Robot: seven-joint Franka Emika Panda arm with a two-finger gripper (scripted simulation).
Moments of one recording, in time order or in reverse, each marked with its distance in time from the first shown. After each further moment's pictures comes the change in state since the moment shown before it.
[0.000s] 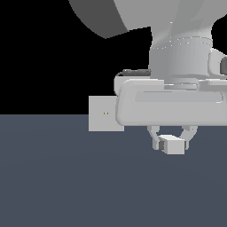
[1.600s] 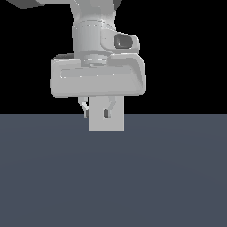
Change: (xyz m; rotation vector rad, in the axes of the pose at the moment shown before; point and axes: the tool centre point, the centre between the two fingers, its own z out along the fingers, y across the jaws) arm 0.057 -0.134 -0.048 -0.030 -0.001 0.205
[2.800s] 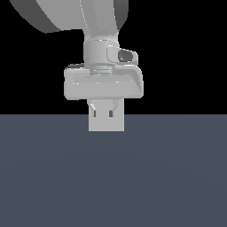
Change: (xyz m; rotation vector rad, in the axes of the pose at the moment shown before) arm 0.049 0.001 0.007 0.000 -0.001 0.002
